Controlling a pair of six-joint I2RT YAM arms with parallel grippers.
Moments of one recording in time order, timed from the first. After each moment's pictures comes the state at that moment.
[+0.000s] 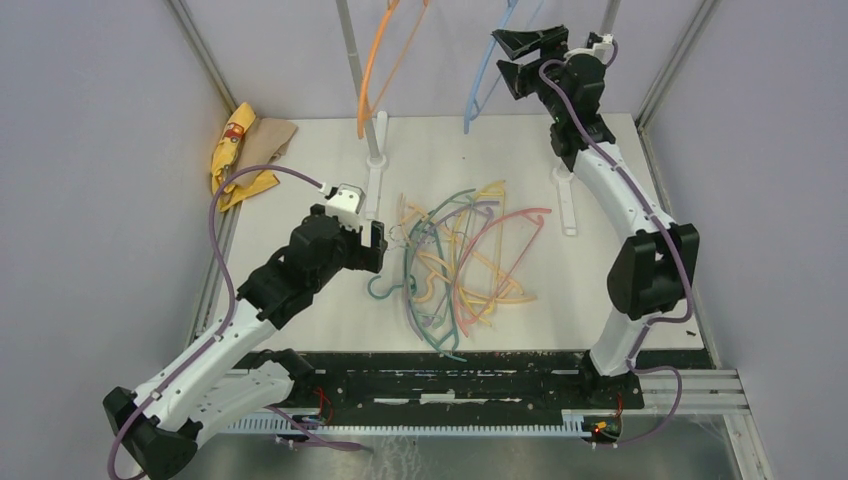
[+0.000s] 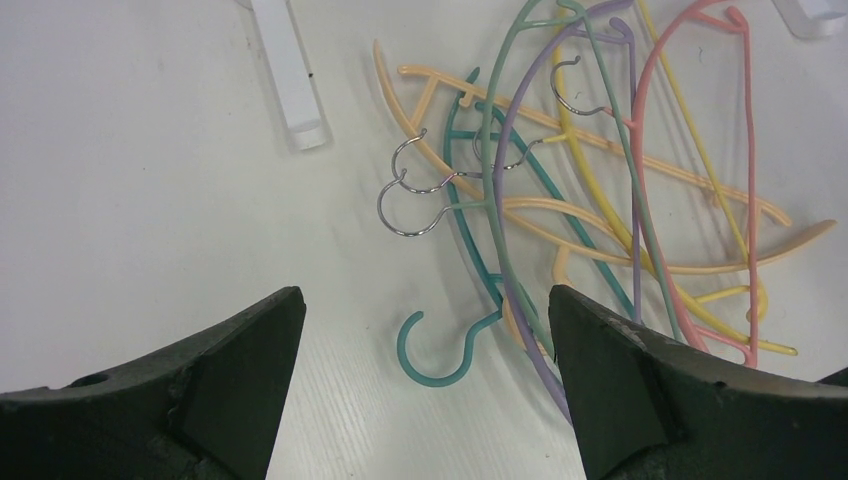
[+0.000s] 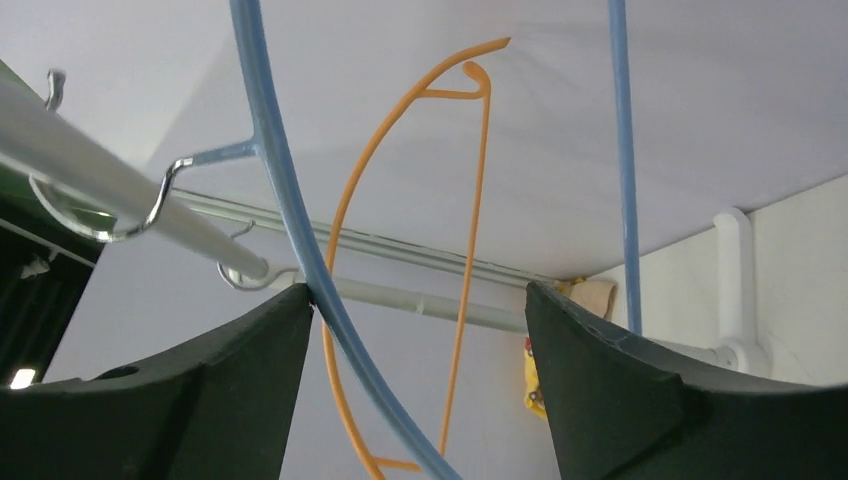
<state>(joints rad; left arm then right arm) -0.66 0.84 0.84 -0.45 -0.26 -0.18 0.23 1.85 1.75 0.26 -0.14 1.36</state>
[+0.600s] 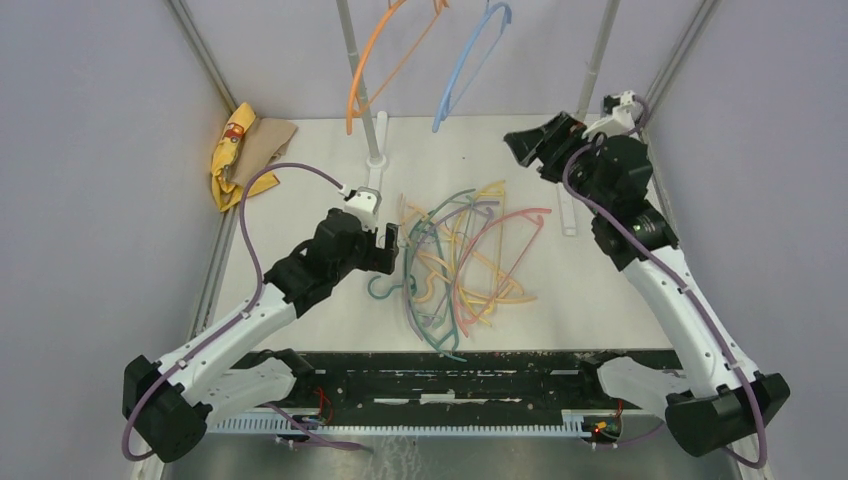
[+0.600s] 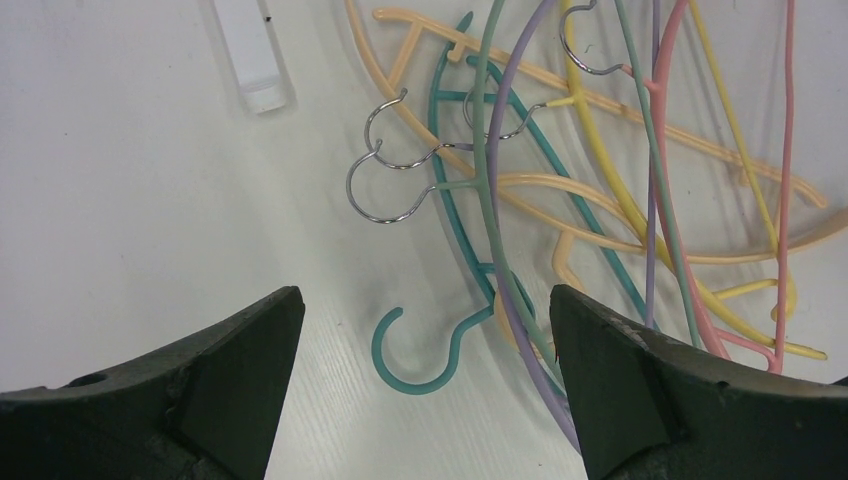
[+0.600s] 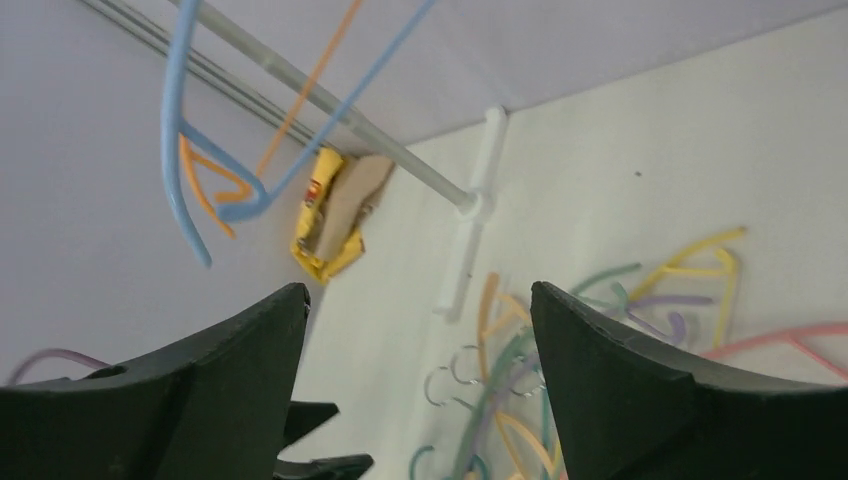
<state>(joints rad) -0.66 0.97 0.79 -0.38 -0.23 -0.22 0.32 1.12 1.21 -0.13 -0.07 0.74</state>
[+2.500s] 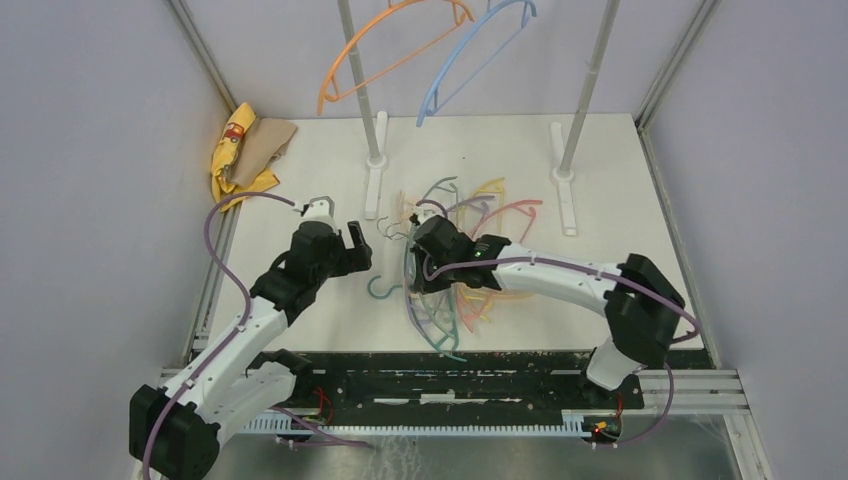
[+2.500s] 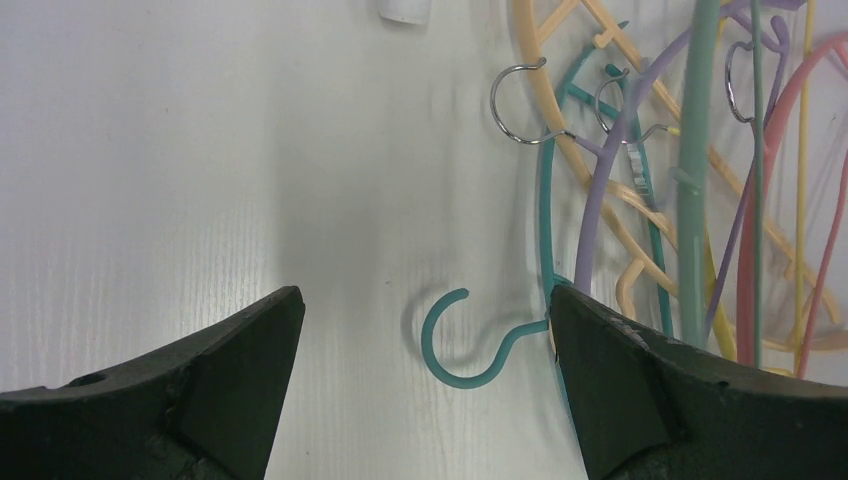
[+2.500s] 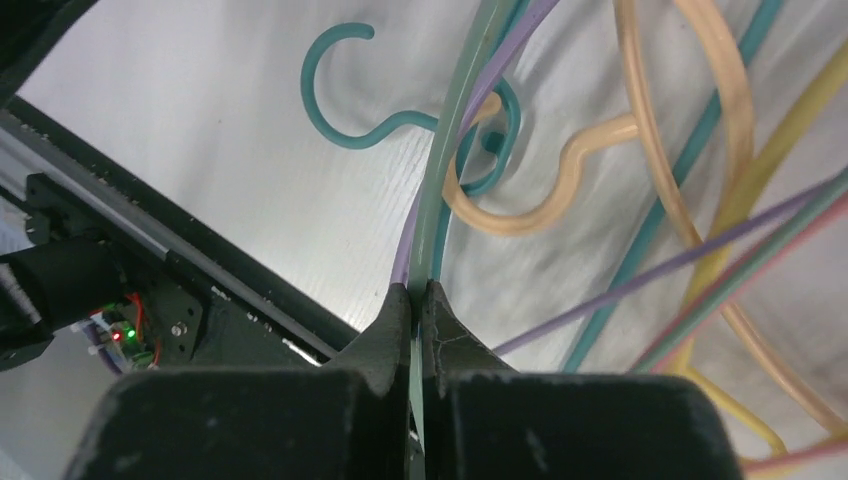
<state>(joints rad) -0.43 0.89 0.61 -0.35 -0.20 -0.47 1.00 1.68 1.18 -0.40 0.03 0.64</state>
